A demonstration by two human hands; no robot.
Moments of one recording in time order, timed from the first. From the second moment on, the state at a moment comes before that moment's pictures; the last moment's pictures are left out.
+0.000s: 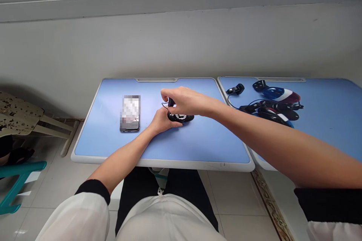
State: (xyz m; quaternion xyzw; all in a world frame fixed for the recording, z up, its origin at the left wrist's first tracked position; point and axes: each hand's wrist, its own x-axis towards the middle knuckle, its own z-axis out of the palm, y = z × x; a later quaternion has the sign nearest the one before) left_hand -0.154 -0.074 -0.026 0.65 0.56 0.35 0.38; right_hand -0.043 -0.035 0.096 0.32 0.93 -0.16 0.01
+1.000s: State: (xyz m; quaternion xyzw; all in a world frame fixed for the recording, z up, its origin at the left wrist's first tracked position) left_hand -0.154 -0.073 -0.024 0.65 0.56 0.35 0.38; right_hand -0.042 -0.030 0.095 0.36 0.93 -0.11 0.02
